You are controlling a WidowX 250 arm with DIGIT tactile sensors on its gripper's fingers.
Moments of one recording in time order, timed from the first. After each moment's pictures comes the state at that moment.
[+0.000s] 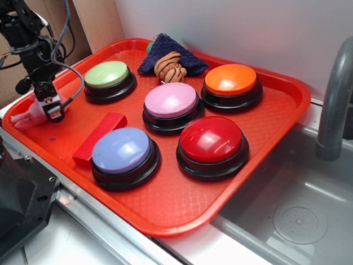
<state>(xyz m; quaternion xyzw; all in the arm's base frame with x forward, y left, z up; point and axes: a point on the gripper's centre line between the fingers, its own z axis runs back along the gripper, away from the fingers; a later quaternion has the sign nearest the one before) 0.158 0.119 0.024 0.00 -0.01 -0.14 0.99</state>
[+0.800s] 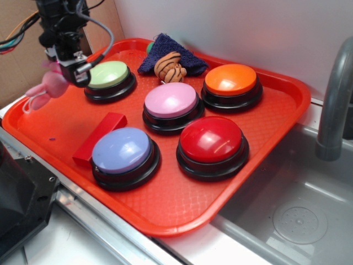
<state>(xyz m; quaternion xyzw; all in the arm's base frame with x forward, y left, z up) 0.185 0.035 0.099 -0.02 0.01 -0.04 1.00</state>
